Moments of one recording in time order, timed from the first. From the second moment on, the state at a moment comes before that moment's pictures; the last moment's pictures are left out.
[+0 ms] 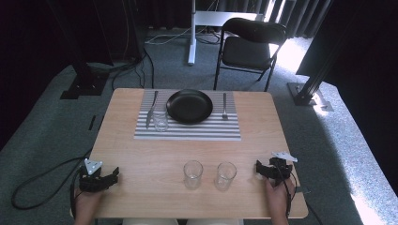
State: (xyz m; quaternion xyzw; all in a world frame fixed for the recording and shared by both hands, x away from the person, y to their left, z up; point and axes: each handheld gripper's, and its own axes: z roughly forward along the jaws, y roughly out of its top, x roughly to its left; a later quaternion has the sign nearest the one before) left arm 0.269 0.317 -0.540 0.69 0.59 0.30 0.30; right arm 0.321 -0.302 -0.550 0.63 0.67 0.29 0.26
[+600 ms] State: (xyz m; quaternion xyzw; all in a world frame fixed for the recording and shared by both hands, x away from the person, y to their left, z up) left arm 0.260 0.333 -0.541 0.68 0.61 0.29 0.30; right arm 0.321 -0.302 -0.550 0.63 0.67 0.29 0.26
